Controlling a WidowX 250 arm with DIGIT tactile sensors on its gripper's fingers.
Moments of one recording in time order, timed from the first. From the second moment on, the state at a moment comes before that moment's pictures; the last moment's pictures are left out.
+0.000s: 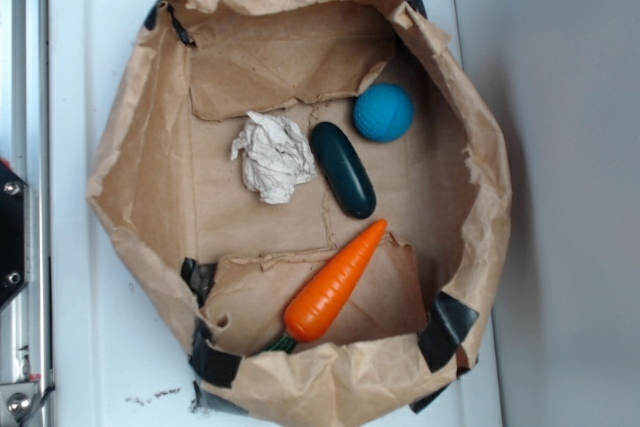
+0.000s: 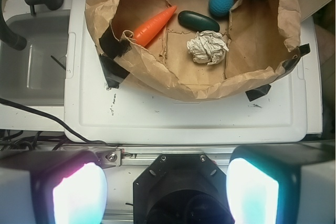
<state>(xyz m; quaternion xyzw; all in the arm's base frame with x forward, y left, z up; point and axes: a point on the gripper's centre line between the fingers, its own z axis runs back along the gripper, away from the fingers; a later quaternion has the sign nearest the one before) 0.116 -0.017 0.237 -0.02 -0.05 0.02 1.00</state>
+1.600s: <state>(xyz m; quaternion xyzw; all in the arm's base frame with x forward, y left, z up) 0.185 -0.021 0.227 -0.04 -0.06 0.03 1.00</state>
